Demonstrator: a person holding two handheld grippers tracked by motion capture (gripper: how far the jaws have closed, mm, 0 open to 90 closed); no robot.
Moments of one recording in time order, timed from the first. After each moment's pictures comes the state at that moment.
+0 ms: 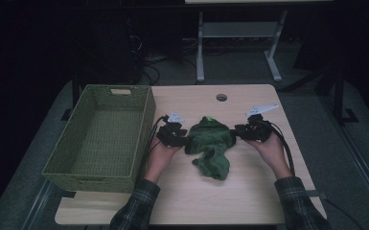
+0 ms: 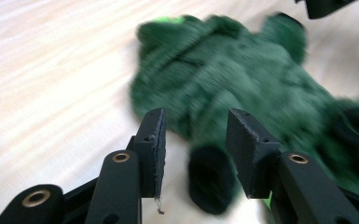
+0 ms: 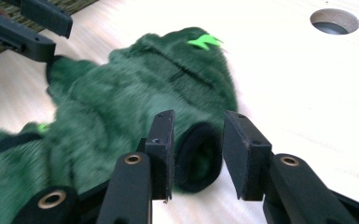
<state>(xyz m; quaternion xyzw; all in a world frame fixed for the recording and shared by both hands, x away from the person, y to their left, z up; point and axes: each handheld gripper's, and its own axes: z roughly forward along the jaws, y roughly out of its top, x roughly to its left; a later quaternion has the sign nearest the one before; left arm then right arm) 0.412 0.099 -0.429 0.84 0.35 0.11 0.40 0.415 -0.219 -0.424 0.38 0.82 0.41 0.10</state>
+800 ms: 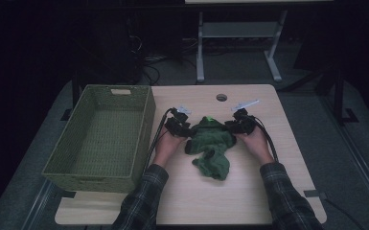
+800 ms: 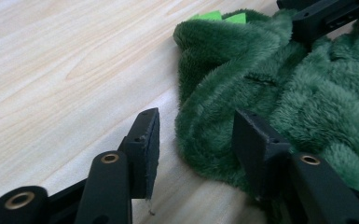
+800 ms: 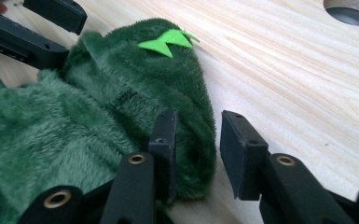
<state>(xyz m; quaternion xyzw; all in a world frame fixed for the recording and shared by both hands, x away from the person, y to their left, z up) 0.463 0.081 -0.459 0.86 0.35 0.10 0.37 0.469 -0.191 -0.461 0.40 0.83 0.37 0.09</state>
